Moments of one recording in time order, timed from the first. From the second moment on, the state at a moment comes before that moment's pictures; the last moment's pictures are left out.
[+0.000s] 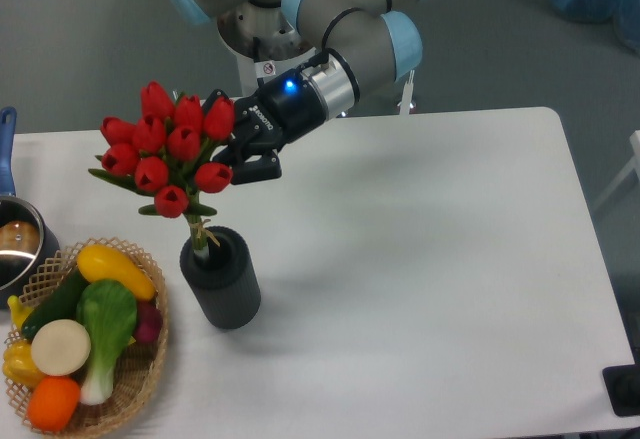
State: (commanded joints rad) arm 2.60 -1.63 -2.02 -0.91 0.01 1.51
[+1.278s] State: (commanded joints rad) arm 2.68 -1.59 -2.01 -0.91 -0.13 1.49
